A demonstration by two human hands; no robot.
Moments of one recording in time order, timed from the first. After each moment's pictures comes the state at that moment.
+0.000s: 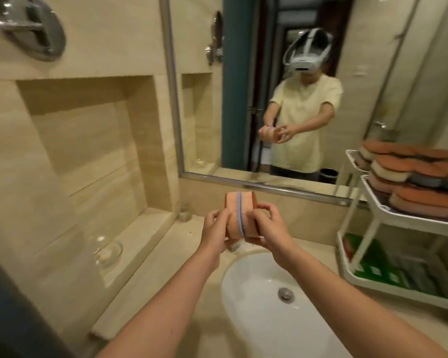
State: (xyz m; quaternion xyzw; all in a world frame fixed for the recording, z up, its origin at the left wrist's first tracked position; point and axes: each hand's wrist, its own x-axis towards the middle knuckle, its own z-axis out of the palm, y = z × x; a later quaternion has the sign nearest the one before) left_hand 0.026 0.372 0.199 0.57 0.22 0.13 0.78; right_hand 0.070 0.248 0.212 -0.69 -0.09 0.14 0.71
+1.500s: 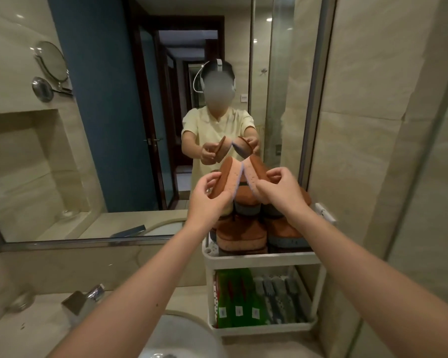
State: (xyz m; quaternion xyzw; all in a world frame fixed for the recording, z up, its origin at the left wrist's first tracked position) left_hand 0.261 0.043 0.308 0.73 -0.08 0.19 0.66; right_hand 0.274 -0.133 0.332 -0.80 -0.03 -0.16 0.58
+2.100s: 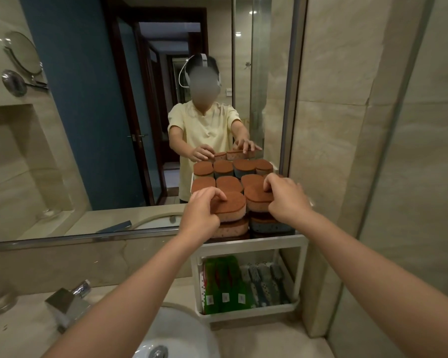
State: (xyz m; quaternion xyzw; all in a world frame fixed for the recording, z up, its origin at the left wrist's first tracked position) left_hand 0.251 0.029 0.267 0.89 -0.14 0.21 0.39; right_hand 0.252 -0.178 0.304 -0.96 -0.06 -0.18 0.19
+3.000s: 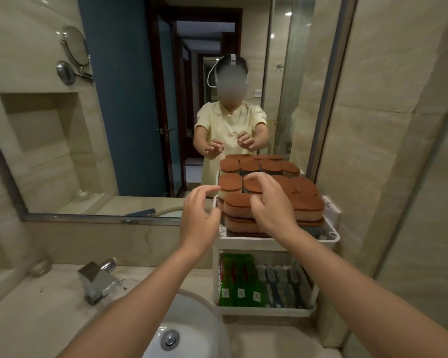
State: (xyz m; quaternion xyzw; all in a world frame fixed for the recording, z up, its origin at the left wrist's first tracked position) left_hand 0.215 0.073 0.245 0.81 -0.08 0.35 0.48; right_hand 0.232 -0.093 0.288 -0.86 -0.22 -0.27 0.38
